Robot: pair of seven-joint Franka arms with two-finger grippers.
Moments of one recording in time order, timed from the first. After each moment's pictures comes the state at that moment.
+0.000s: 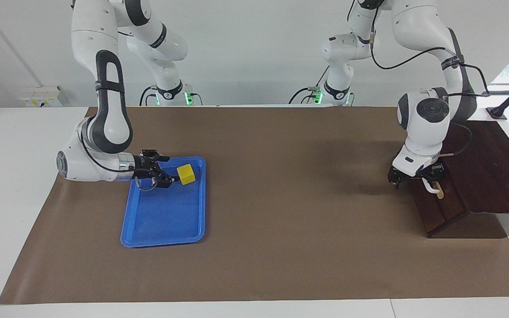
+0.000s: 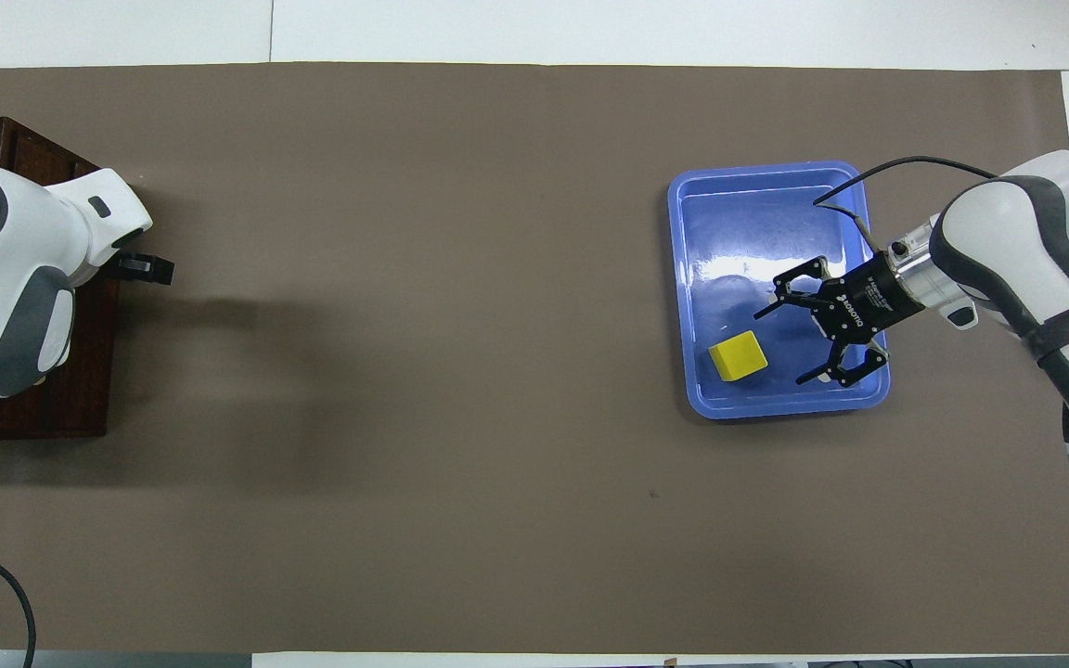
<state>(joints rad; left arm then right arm) 0.09 0.21 -0.11 -1.97 0.39 2.27 -0.02 -0.21 0.41 0.13 -1.82 0.60 1.67 0.78</state>
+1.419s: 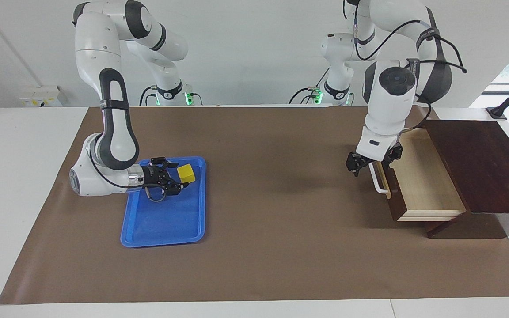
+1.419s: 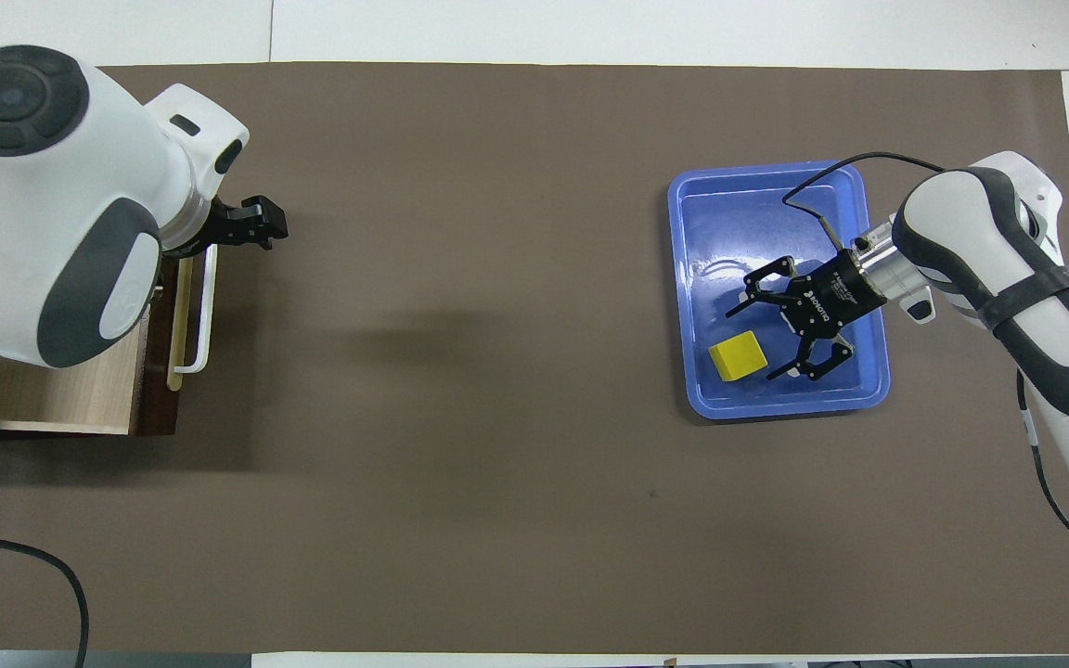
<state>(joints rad) -0.19 0.18 -0.12 -1.62 0.15 1.80 -0.54 -0.19 0.53 0.13 -1.76 0.63 1.64 0.78</state>
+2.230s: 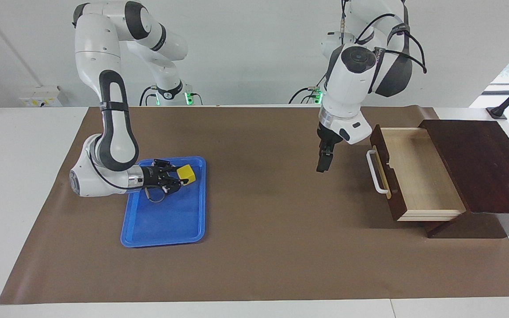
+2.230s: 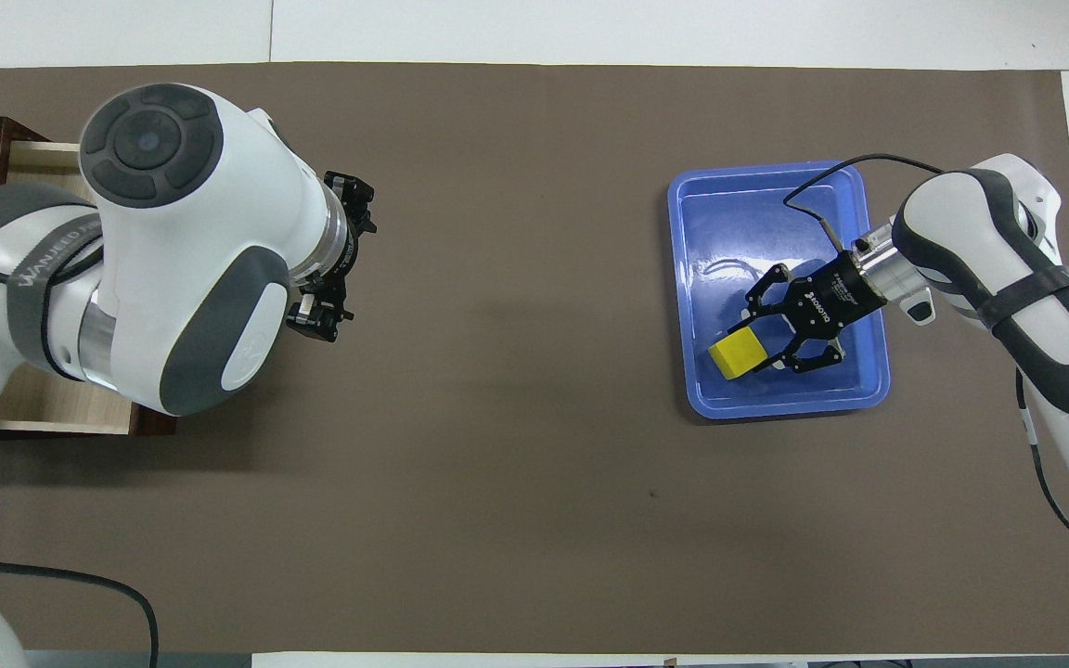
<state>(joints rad) -0.34 0.19 -0.13 -1.68 0.02 1.92 -1.81 -0.19 0.53 0.13 -1.76 0.63 1.65 0.78</state>
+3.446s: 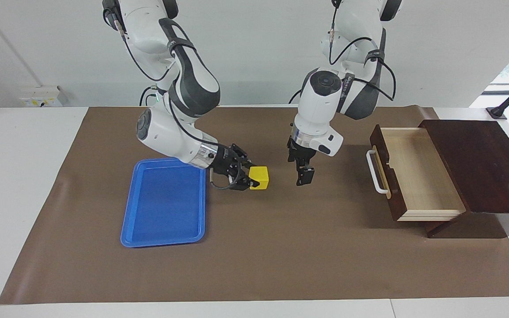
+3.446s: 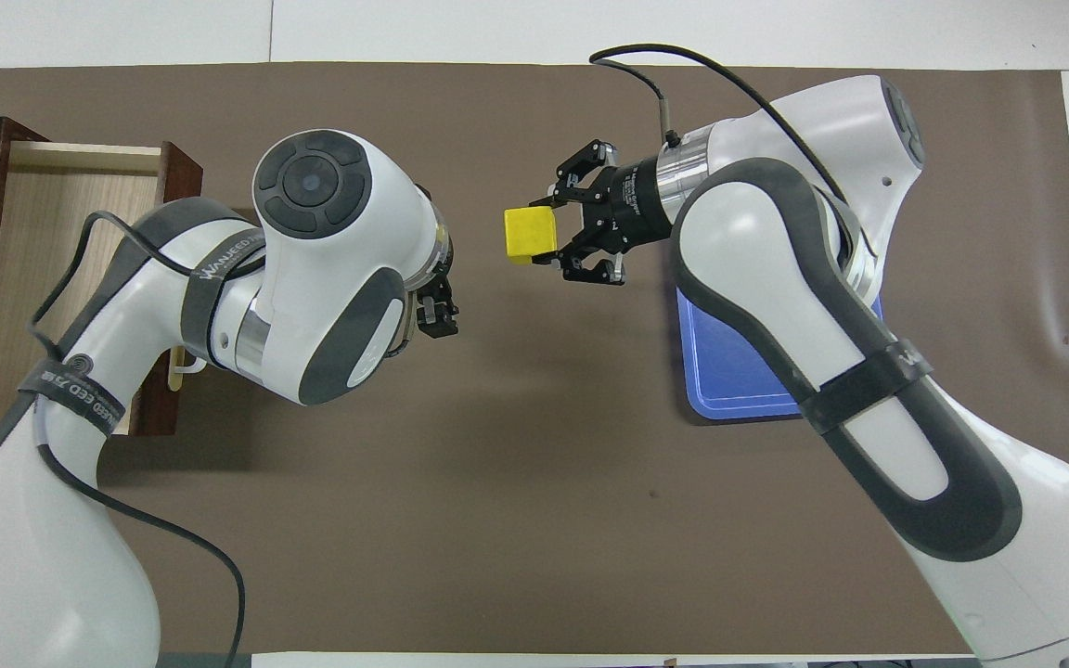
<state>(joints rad) -0.44 0.32 -0.13 -1.63 0.00 2.07 -2.26 0.22 0.42 0.18 -1.57 0.81 2.14 1.49</state>
